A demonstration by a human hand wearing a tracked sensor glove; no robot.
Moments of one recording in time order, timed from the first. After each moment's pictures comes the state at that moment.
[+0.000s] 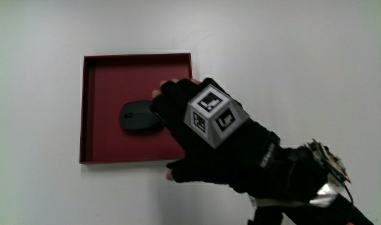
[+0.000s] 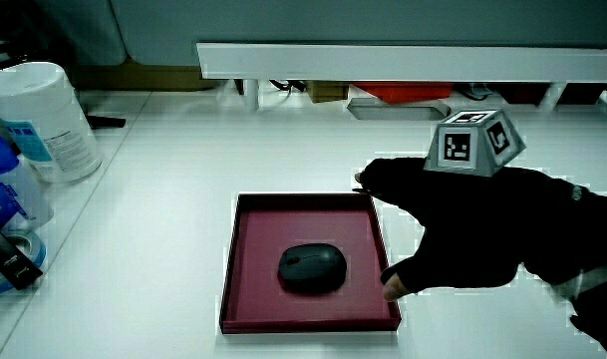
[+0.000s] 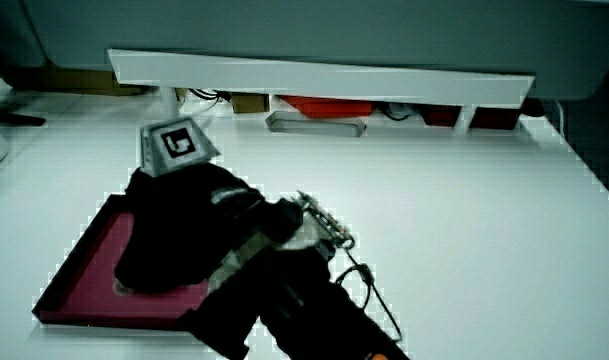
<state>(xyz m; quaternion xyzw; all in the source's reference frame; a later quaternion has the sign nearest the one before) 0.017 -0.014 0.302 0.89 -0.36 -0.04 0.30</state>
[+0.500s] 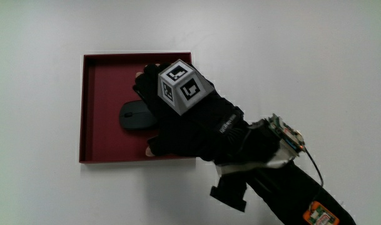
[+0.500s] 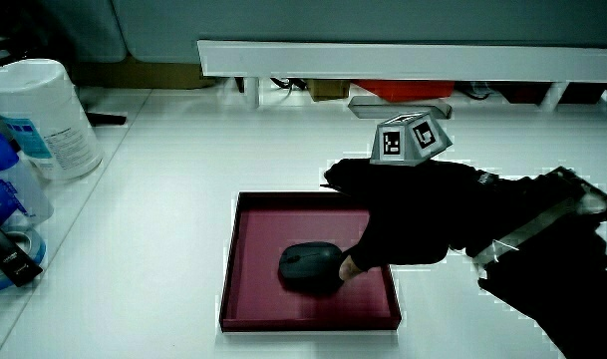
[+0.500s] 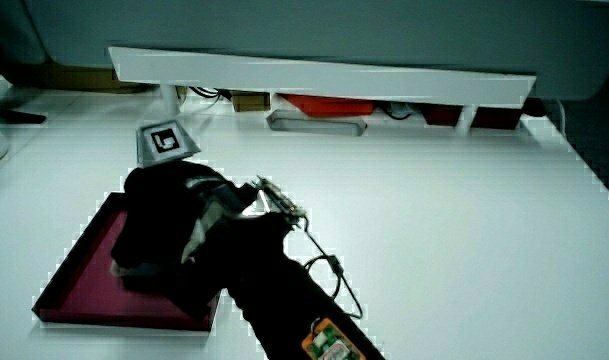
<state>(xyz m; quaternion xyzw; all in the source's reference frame) -0.021 -0.051 0.341 0.87 -0.34 -0.04 0.35</state>
